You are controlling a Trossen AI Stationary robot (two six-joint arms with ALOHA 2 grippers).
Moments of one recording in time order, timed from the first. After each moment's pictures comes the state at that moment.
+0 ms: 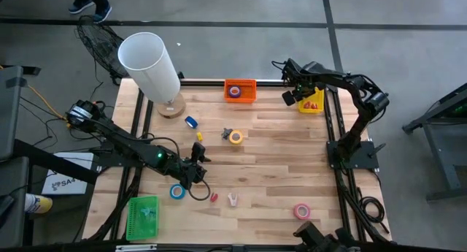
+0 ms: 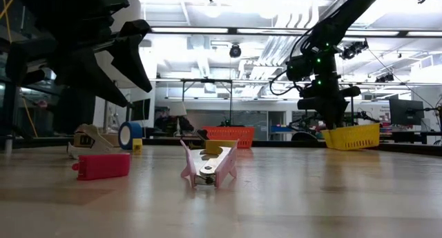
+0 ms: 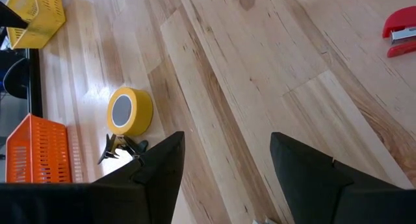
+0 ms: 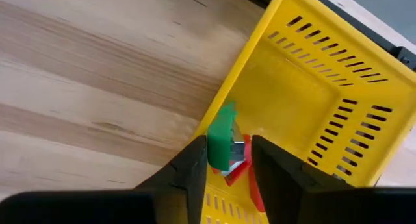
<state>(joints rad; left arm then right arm) -0.46 1.37 0.73 -0.24 -0.51 0.31 -0.89 1.72 1.16 -0.96 0.29 0.29</state>
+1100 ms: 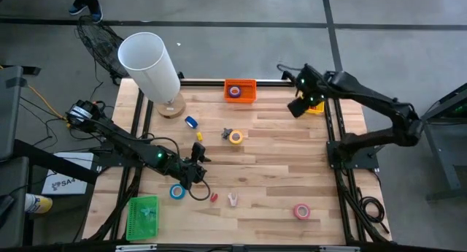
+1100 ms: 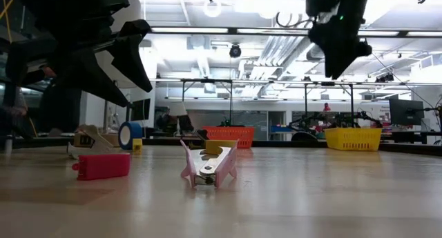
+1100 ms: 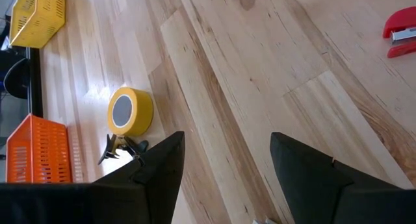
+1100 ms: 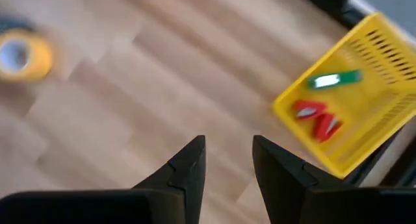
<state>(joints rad) -0.46 1.37 0.73 -0.24 -0.51 0.31 -0.61 1.23 1.16 -1.14 0.07 0.34</state>
